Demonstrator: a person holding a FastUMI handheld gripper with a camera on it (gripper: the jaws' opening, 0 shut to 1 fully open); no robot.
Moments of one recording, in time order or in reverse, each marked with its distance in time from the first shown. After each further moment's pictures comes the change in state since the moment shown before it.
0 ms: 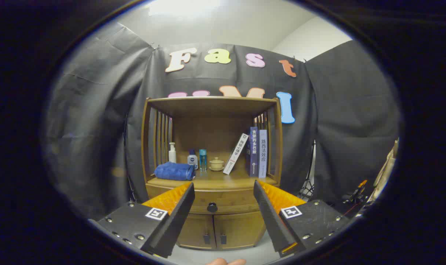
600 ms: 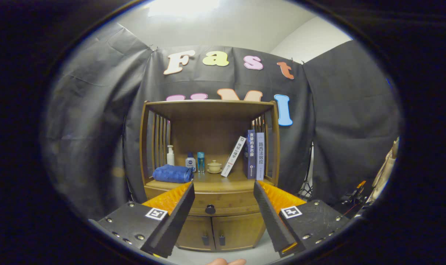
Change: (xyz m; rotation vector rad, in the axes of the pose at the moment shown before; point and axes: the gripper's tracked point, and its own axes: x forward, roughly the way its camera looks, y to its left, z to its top) arm -0.003 -0.006 0.004 0.012 -0.012 -0.020
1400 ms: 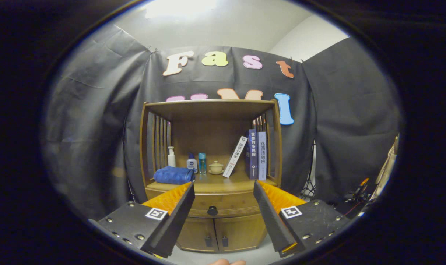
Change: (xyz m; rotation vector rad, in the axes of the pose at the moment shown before) arm 0.015 0.003 -0.005 0.020 -0.008 0.003
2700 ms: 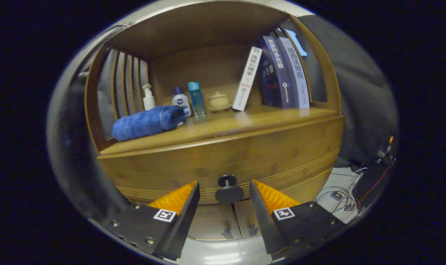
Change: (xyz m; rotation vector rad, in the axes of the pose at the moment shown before) arm 0.197 0.048 -0.250 0.125 0.445 0.001
